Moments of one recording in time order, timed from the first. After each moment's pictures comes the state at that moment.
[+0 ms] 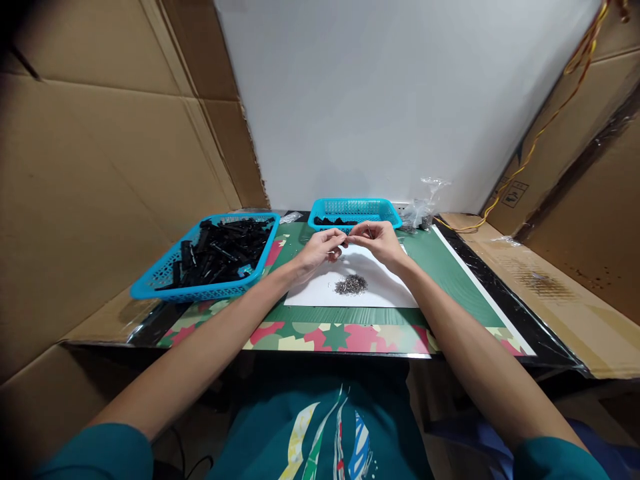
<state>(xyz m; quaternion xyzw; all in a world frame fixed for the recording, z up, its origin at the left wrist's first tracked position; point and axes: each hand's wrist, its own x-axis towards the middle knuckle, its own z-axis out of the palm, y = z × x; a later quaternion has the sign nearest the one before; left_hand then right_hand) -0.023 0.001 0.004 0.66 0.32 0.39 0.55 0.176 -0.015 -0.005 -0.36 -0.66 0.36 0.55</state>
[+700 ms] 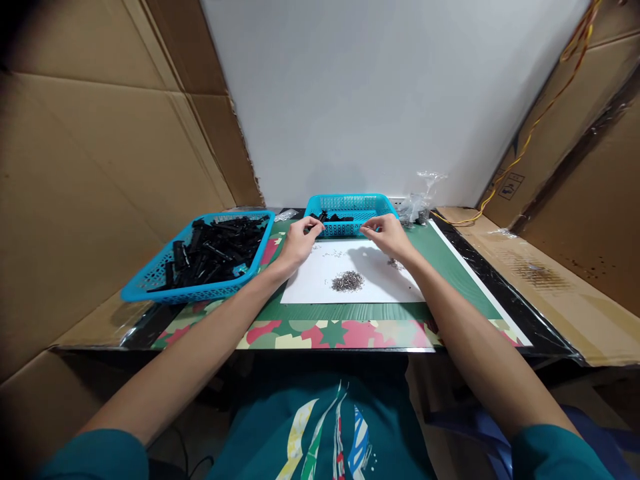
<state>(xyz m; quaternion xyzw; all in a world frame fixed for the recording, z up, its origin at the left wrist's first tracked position) -0.040 0.023 0.005 0.70 0.46 0.48 0.27 0.205 -0.008 0.000 -0.53 -0.71 0.18 0.42</state>
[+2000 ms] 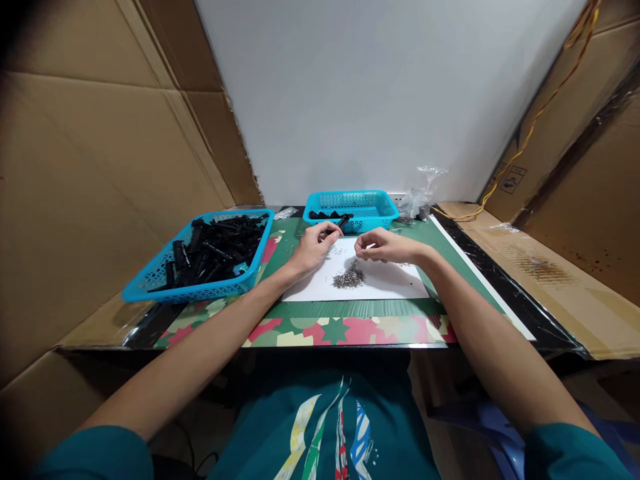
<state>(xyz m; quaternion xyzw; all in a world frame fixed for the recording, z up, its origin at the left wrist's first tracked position) -0.026 0.003 -0.003 0.78 0.34 0.42 0.30 0.217 -0.036 0.016 -0.40 -0.78 0.44 0.20</state>
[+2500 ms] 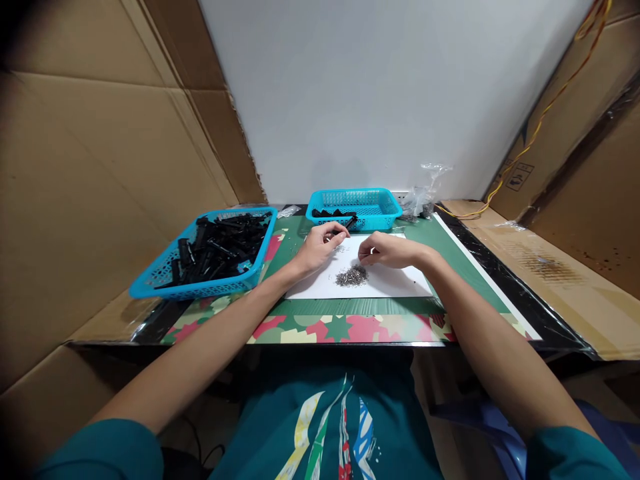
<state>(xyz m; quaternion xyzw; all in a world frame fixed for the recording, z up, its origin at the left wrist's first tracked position) -0.025 0.002 -0.005 0.79 0.32 0.40 0.33 0.210 -0.032 0.011 -0.42 -0.86 0.28 0.13</state>
